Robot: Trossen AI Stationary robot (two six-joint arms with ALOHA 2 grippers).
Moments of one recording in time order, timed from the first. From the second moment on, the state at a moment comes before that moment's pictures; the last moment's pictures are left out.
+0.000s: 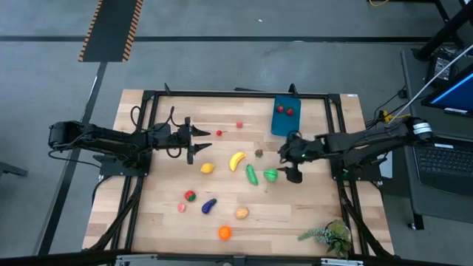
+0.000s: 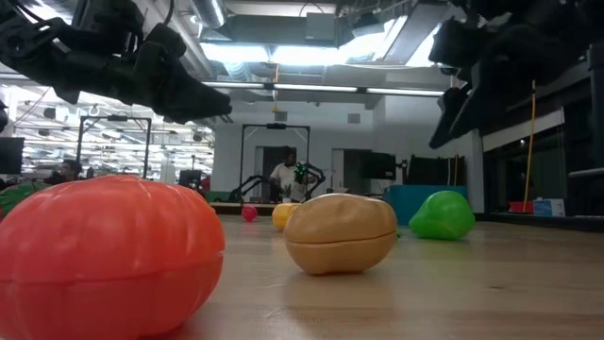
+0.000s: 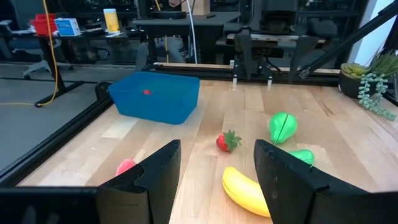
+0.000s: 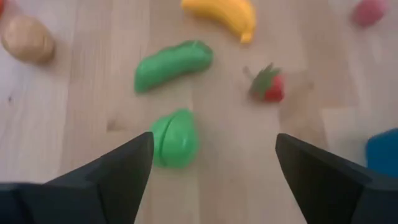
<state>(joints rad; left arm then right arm) 0.21 1.03 0.20 0.71 0.01 0.01 0.11 1.16 0.69 -0.44 0.10 0.15</state>
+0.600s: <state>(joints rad) 0.21 1.03 0.20 0.69 0.04 0.00 0.21 1.44 0.87 -0.53 0.09 0.33</state>
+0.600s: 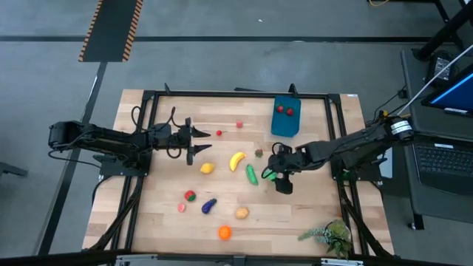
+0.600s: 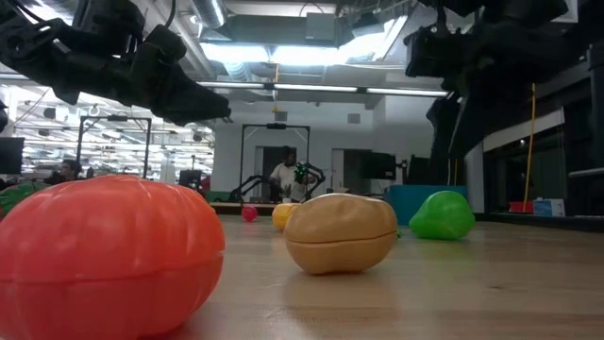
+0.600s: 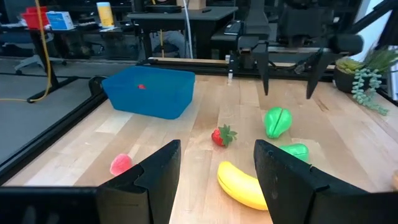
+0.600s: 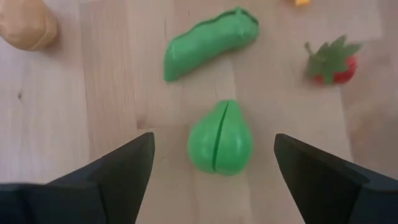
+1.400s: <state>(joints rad) 0.21 1.03 0.20 0.65 0.05 0.01 0.23 1.68 0.87 -0.43 0.09 0.36</state>
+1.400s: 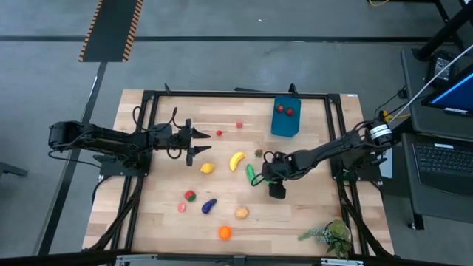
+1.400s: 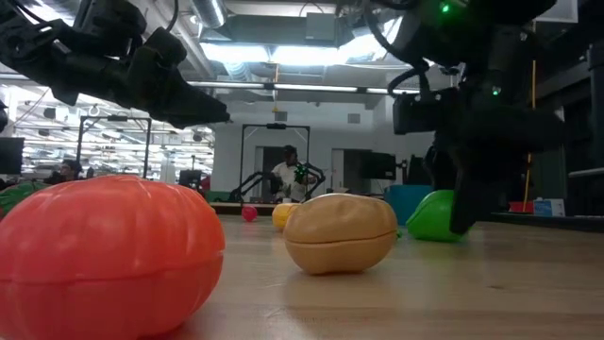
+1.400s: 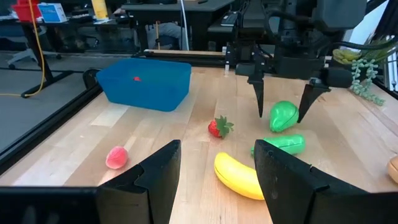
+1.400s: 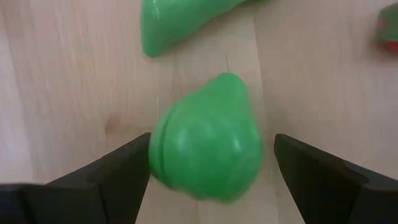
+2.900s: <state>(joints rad) 0.21 1.03 0.20 0.61 0.05 0.01 0.21 1.71 0.87 -0.38 0.13 0.36</state>
